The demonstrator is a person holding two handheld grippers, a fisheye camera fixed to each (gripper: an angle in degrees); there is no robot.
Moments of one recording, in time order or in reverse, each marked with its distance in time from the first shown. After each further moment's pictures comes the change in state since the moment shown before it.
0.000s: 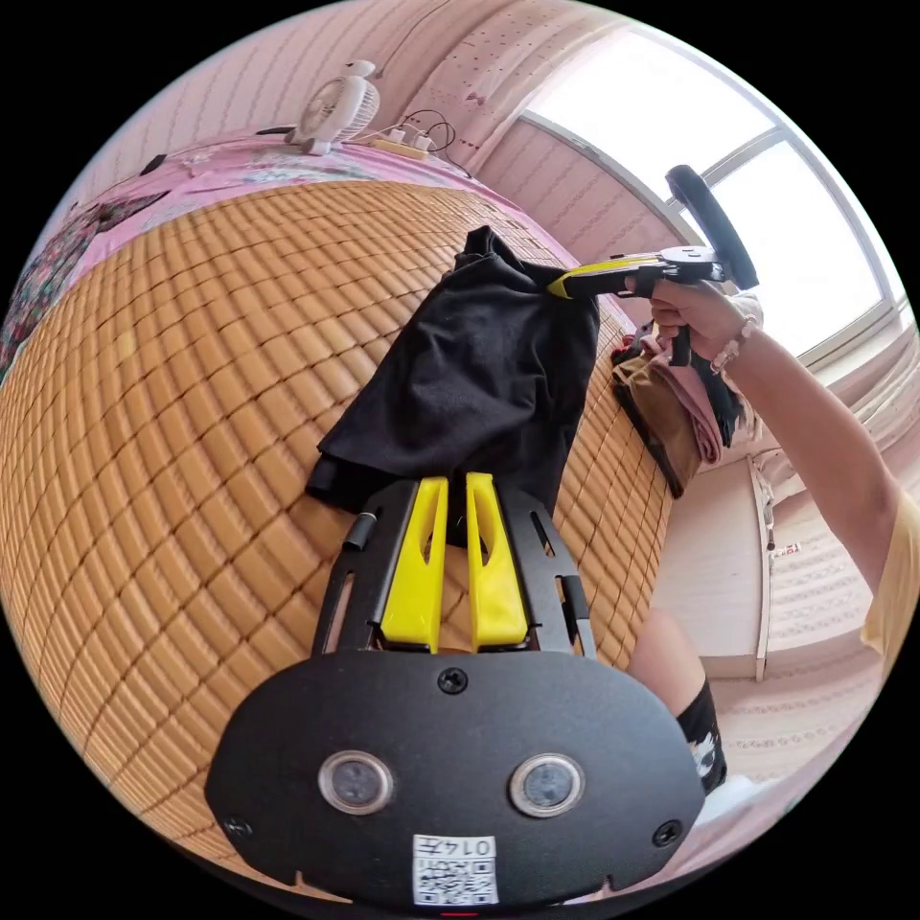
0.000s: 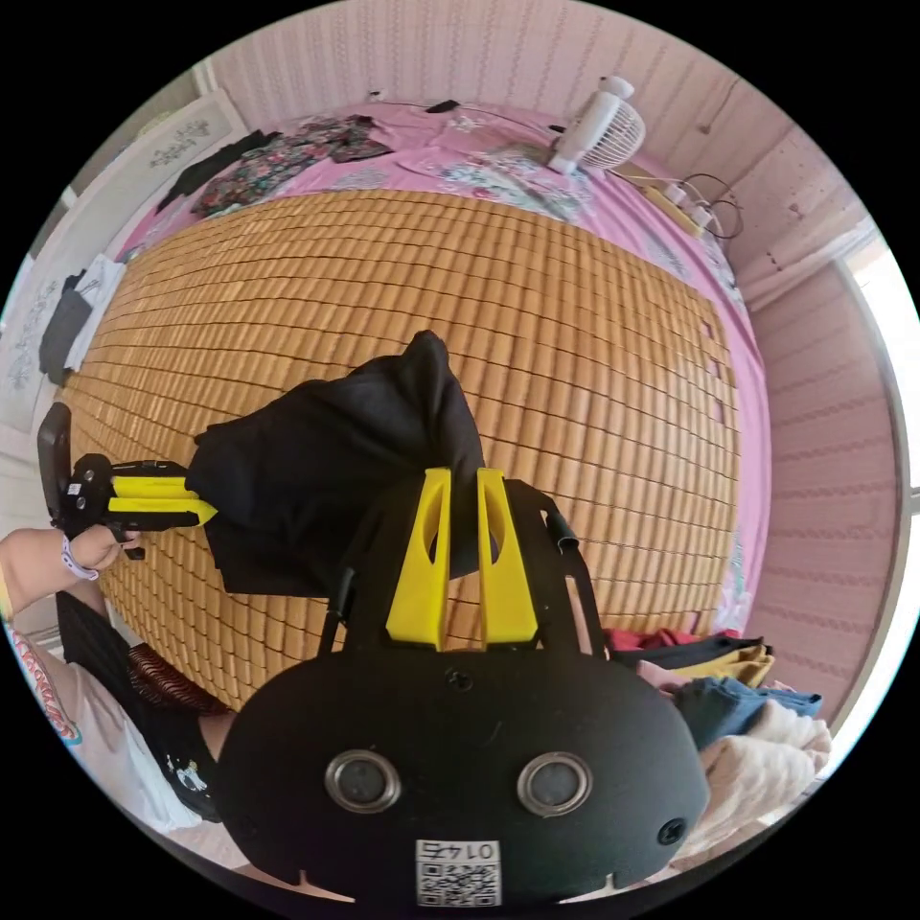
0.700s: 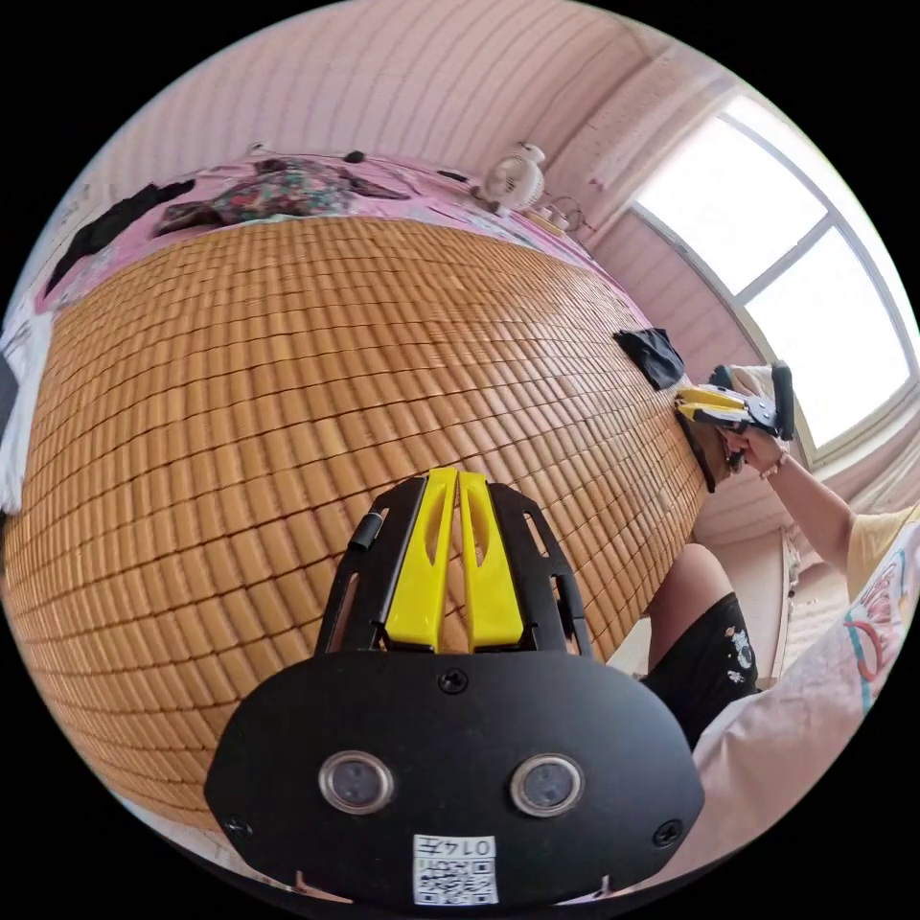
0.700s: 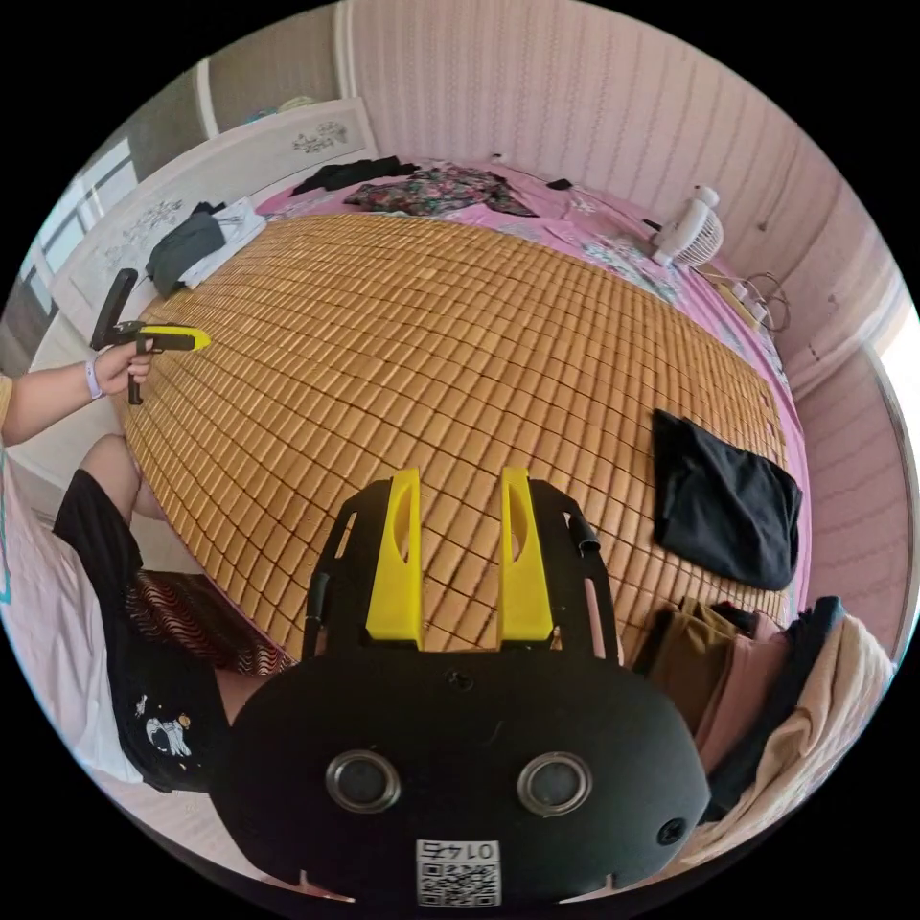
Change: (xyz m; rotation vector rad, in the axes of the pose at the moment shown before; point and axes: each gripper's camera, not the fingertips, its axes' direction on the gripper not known) left arm -0.095 0.291 -0.258 0.204 -0.249 -0.314; right arm -0.212 0.137 0.030 0.272 -0.305 -0.372
